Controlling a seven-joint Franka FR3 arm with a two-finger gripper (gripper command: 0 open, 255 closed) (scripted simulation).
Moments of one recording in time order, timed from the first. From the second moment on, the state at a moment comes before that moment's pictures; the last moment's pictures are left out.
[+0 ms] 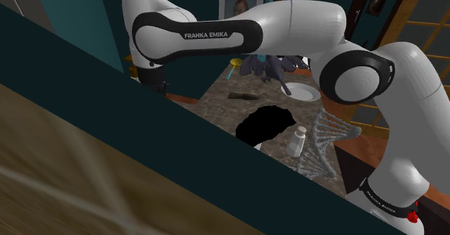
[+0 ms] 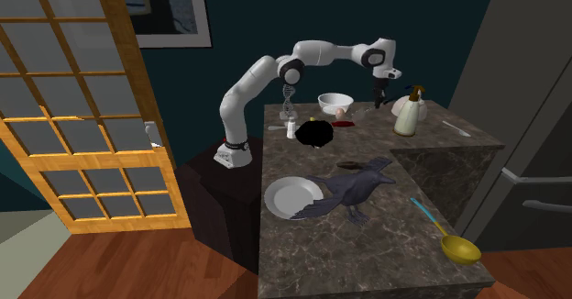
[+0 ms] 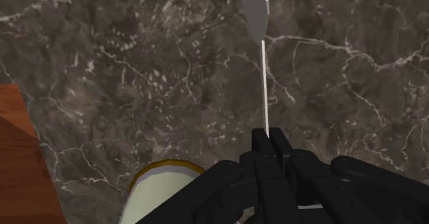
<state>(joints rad) 0.59 0.78 0.08 -0.89 -0.06 1.73 0.11</state>
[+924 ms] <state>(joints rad) 0.58 0.76 0.08 -1.10 -0.06 1.93 0.12</state>
